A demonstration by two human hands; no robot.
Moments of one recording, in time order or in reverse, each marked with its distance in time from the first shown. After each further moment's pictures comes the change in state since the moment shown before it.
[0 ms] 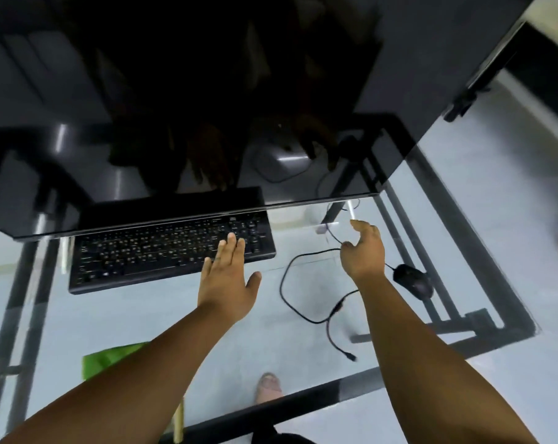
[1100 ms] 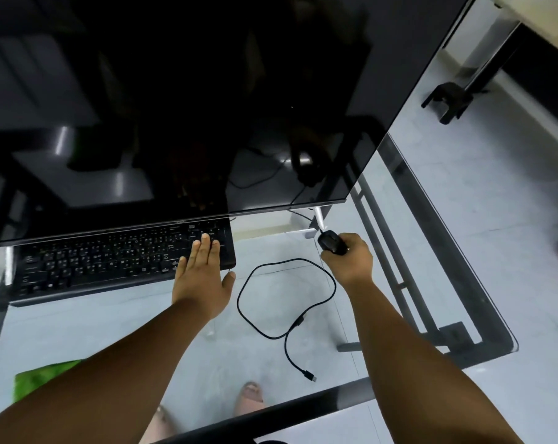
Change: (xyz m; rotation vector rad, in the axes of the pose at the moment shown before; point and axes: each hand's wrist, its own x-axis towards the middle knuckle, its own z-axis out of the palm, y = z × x) left_hand 0.033 0.039 0.022 0.150 -0.006 -0.077; right_hand 0.046 0.049 -0.028 0.113 -0.097 0.088
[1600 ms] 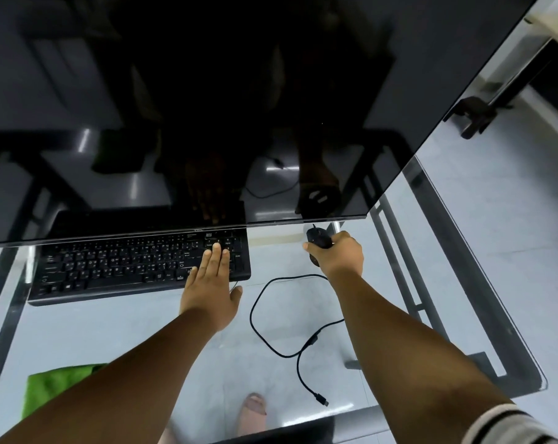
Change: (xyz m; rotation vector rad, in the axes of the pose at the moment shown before) left_hand 0.004 -0.013 0.003 0.014 -0.052 -0.009; right_hand 0.028 -0.042 0.049 -0.205 -0.009 0.031
